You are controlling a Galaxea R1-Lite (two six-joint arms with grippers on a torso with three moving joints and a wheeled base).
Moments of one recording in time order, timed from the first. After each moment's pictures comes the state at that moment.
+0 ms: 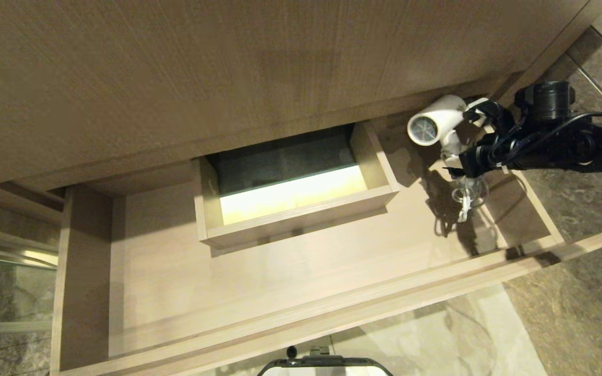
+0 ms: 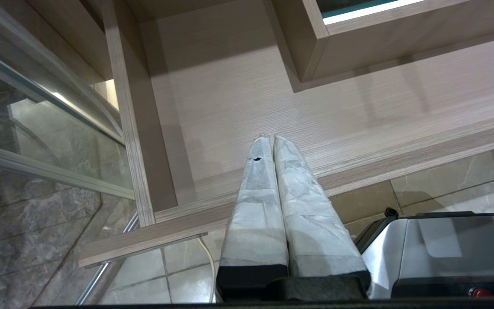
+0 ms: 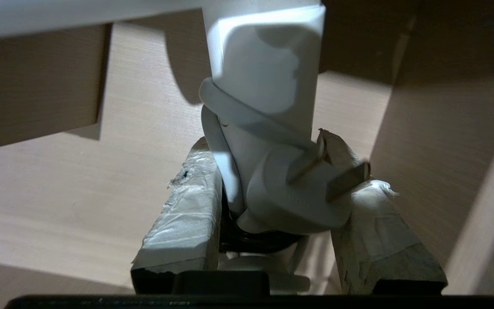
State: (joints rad) left arm 0.00 0.00 0.00 0.00 0.00 0.00; right arm 0.01 2.00 -1.54 -0.07 0.17 -0.43
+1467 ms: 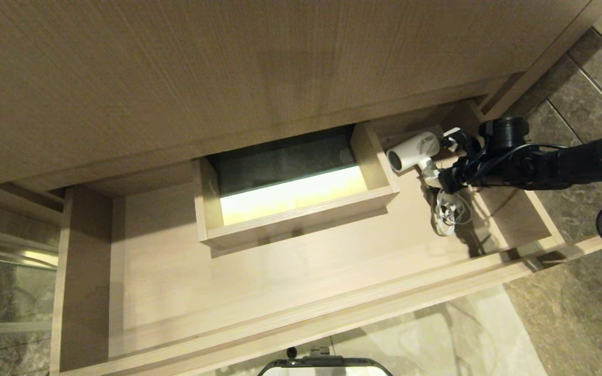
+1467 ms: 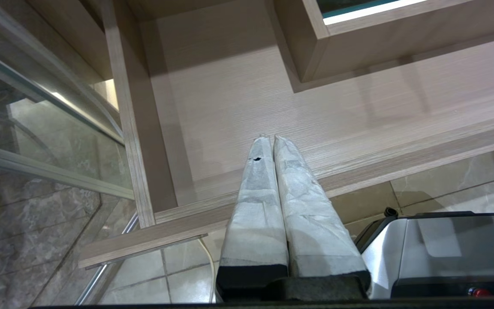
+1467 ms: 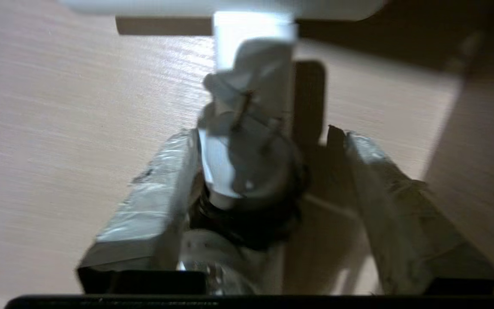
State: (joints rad) left arm 0.00 0.00 0.00 0.00 0.00 0.00; right arm -0.01 2.25 -1.69 -0.12 0.17 -0.45
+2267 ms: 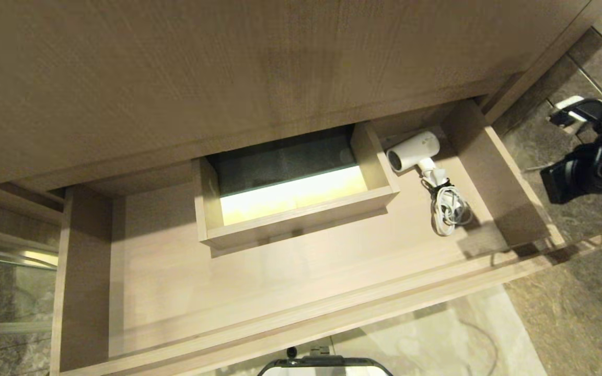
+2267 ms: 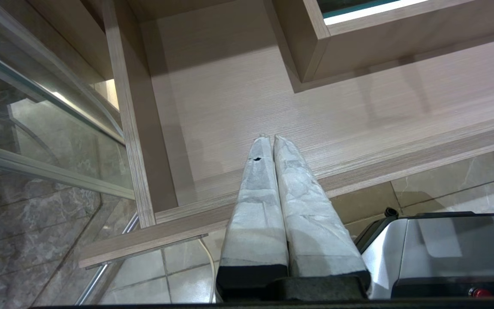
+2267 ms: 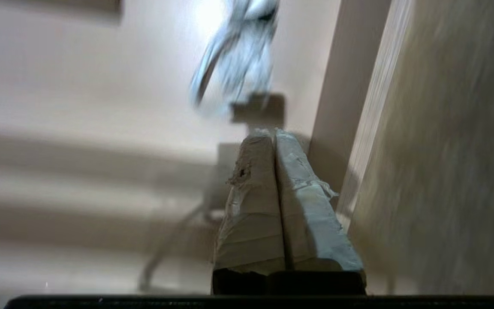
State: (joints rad) left arm 0.00 0.00 0.00 0.00 0.00 0.00; right arm -0.09 1.51 -1.09 0.05 0.17 -0.45
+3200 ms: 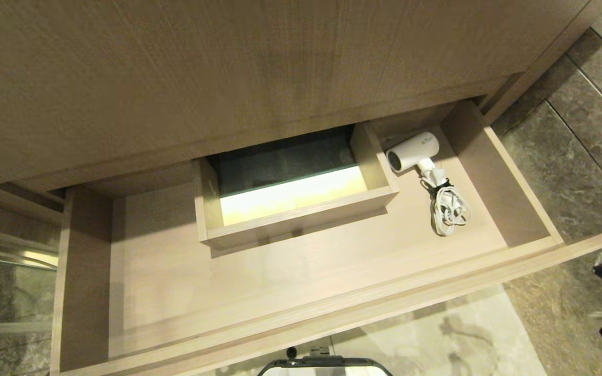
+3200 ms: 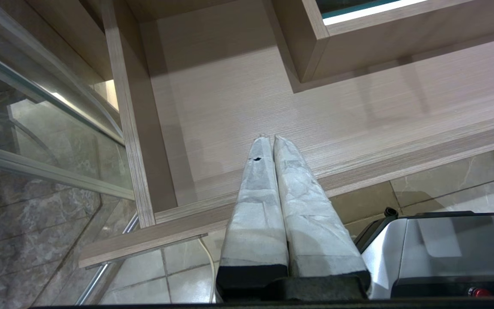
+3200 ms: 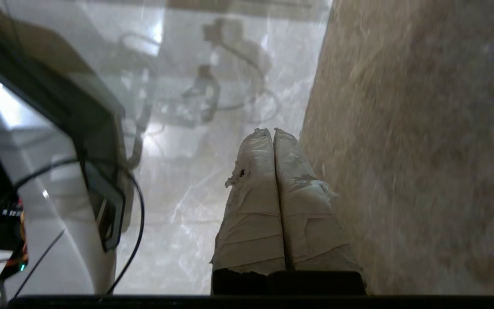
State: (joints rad) left arm 0.00 0.00 0.00 0.00 0.00 0.00; right arm -0.11 1.18 -0.44 0.00 -0.06 -0.47
